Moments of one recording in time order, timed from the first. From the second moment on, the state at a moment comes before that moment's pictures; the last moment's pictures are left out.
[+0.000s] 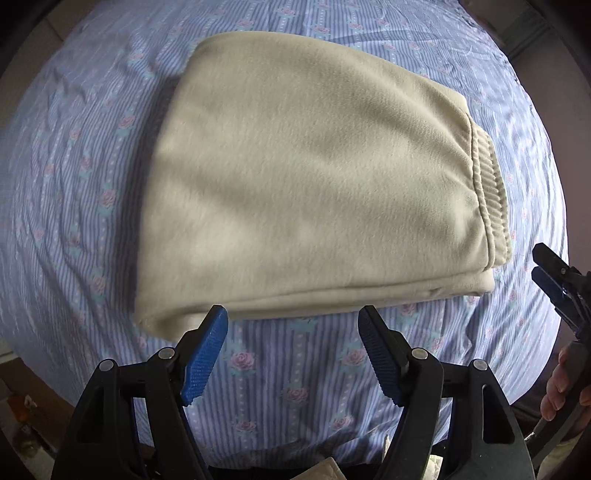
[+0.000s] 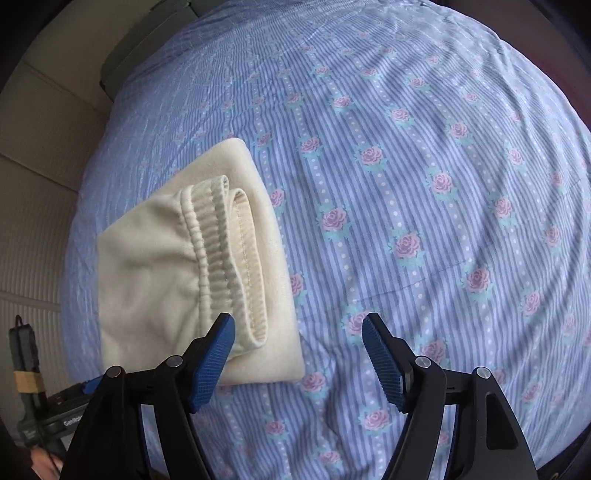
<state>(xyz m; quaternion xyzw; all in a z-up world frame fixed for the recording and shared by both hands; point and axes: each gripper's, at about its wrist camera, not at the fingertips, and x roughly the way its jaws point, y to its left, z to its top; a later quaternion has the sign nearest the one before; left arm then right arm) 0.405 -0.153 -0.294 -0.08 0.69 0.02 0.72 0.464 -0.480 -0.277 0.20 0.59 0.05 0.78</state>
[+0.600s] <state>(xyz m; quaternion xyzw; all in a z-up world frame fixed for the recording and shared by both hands) 0.370 -0.185 -0.270 0.00 0.63 -0.04 0.78 0.381 -0.441 -0.354 0.49 0.50 0.11 0.71</state>
